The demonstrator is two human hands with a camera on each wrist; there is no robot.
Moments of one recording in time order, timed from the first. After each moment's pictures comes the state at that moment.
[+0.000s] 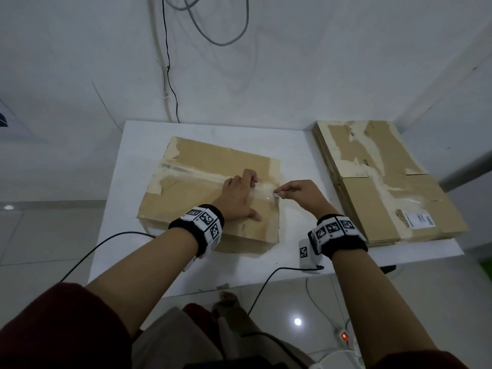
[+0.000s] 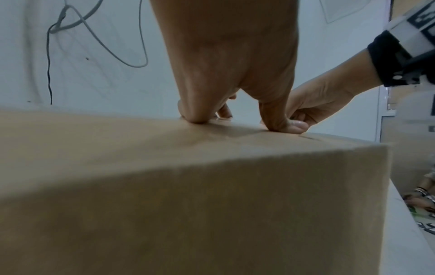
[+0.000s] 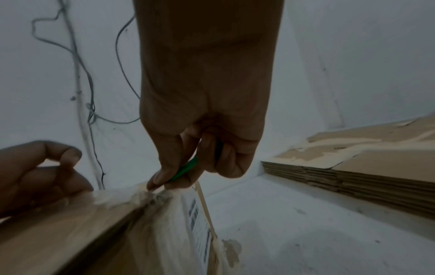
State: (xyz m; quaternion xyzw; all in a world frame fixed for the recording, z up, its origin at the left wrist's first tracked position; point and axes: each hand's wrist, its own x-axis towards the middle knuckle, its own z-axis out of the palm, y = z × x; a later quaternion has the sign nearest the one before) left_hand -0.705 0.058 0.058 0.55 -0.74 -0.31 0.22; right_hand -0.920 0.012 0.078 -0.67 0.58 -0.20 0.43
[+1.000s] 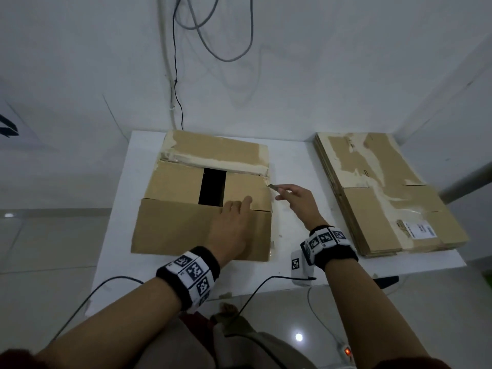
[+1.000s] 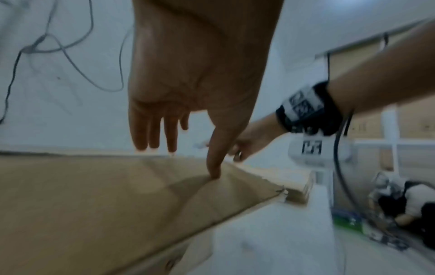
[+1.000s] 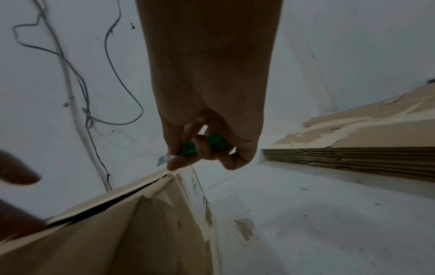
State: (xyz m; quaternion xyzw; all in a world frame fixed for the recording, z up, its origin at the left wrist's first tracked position) left_hand -0.705 0.126 0.068 0.64 -0.76 -0.09 0.08; right_hand -0.901 0.020 0.067 -0.59 0.59 -0.33 0.44
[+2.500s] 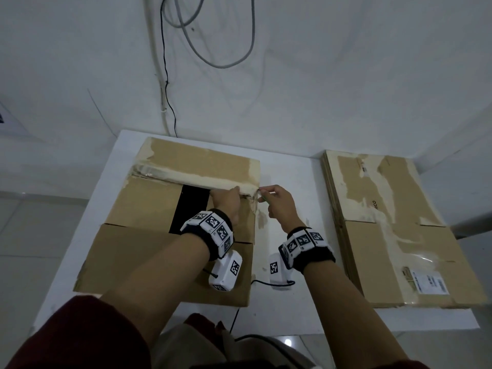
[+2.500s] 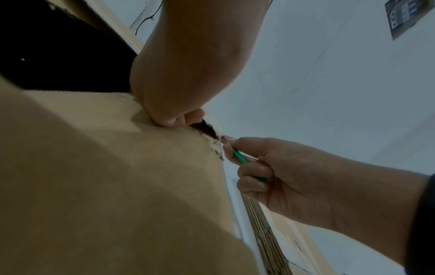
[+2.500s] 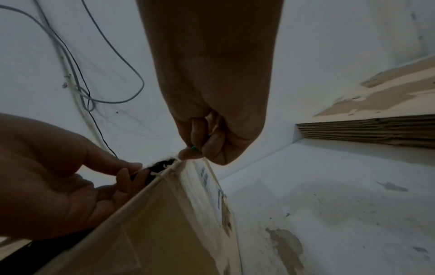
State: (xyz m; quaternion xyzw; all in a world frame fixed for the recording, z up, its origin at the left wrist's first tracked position) left_hand -0.749 -0.062 0.049 0.65 0.00 -0.53 0.55; right_hand -0.880 -0.091 0.056 -0.57 0.60 -0.28 0.48
